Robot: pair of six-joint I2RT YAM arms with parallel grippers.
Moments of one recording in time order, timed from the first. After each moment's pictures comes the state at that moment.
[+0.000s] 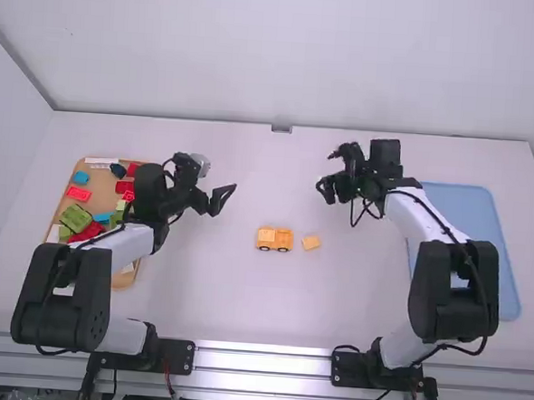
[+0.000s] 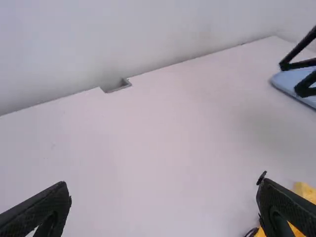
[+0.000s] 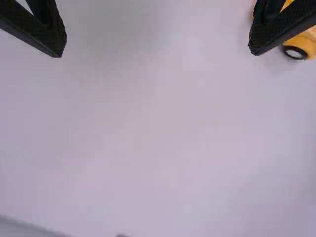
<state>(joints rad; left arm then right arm) 0.02 1.50 0.58 0.56 0.65 0.10 0.11 1.72 1.10 -0.29 -0.44 -0.36</state>
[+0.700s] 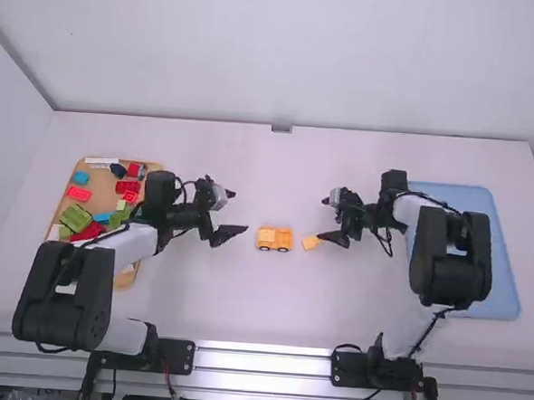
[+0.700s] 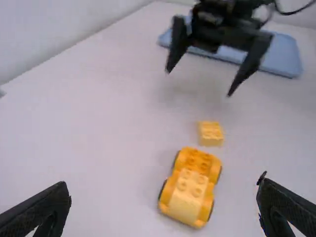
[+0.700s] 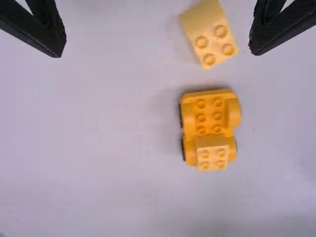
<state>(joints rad) -0.03 1.52 0.58 0.28 1.05 0.59 -0.03 1.96 1.03 -0.53 -1.04 -1.48</state>
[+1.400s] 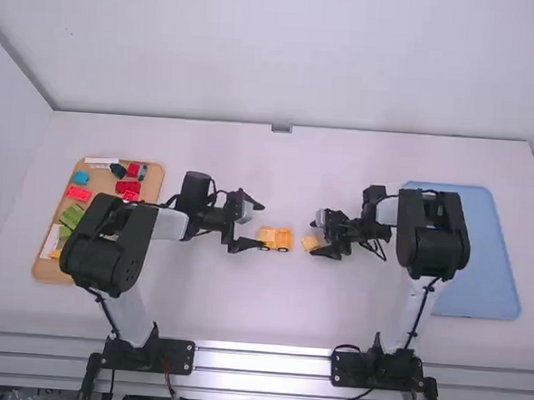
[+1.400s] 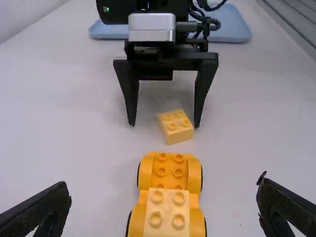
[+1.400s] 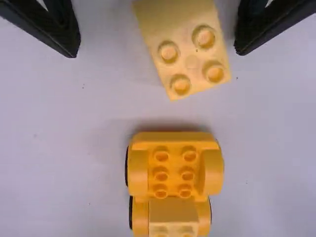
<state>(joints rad) -0.17 1.84 0.72 0.29 1.13 0.83 0.01 2.15 1.02 -0.48 -0.99 -1.62</state>
